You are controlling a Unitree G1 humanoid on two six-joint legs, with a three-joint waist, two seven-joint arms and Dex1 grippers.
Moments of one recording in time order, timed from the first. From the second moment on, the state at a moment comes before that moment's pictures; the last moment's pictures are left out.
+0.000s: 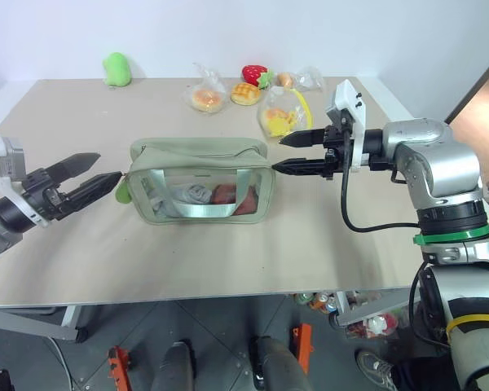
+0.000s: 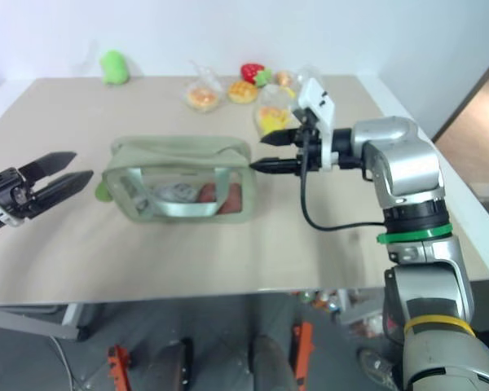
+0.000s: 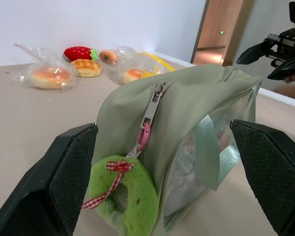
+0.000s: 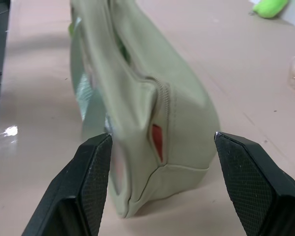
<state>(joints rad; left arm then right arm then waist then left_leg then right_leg) -0.29 0.81 0.48 -0.03 -0.85 0.55 -0.97 -1.02 -0.65 0.11 0.22 0.31 0.63 1.22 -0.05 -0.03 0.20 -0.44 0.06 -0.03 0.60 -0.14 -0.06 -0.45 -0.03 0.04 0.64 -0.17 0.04</state>
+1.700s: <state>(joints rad) -0.27 0.79 0.38 0.12 -0.63 0.42 -0.93 -0.95 -0.62 0.15 0.16 0.33 0.64 1.19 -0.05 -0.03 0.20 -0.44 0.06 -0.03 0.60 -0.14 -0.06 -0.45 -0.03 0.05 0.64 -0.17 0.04</state>
